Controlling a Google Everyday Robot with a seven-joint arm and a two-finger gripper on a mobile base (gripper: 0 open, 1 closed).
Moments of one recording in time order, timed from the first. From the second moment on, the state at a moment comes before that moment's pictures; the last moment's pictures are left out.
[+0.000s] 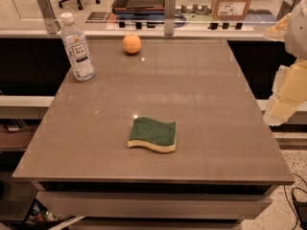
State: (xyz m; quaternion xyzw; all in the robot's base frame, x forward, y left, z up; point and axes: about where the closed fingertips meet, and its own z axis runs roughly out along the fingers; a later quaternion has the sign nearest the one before) arm 0.437 -0.210 0.997 -0.60 0.77 -0.06 0.19
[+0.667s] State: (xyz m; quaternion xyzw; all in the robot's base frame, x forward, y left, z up) arm 0.438 -0.208 0.998 -0.60 0.77 -0.05 0.20
